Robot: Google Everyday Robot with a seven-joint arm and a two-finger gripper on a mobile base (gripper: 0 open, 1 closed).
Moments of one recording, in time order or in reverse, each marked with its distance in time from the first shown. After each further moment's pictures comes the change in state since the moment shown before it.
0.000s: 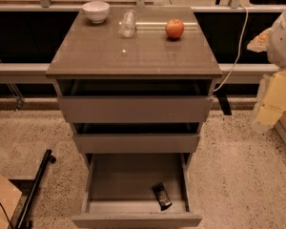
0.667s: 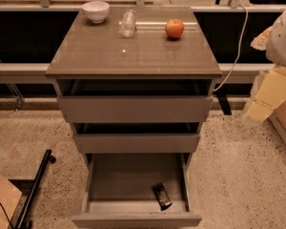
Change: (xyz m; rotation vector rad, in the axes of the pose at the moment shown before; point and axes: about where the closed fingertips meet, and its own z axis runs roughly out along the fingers) arm -0.005 -0.005 0.000 0.037 -0.036 0.100
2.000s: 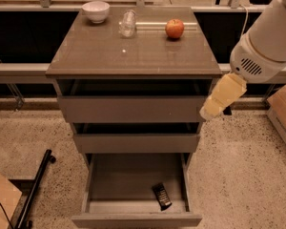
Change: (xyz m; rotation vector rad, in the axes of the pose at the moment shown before) arm -0.018 -0.022 0.061 0.083 0.028 0.336
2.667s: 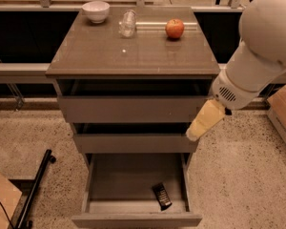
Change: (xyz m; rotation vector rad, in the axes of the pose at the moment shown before) arm 0.021 0.031 0.073 -0.122 0.096 0.111
